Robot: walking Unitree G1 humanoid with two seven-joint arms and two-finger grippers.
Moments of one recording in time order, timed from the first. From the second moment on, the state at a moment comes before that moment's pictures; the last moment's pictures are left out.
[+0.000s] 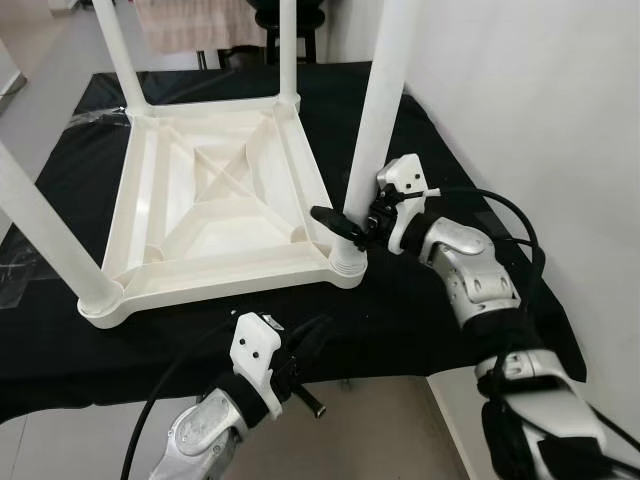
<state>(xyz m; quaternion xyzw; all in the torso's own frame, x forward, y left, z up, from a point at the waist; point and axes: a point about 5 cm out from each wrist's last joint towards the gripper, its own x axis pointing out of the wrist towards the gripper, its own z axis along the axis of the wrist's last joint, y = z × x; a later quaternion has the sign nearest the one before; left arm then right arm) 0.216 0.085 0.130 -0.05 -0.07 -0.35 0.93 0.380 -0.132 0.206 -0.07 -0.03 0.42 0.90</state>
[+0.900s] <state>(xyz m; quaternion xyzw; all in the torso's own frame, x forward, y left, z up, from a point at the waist) 0.213 0.088 0.126 -0.05 -0.07 -0.34 0.94 0.327 -0.109 0.163 -0.02 -0.03 0.17 0.98</state>
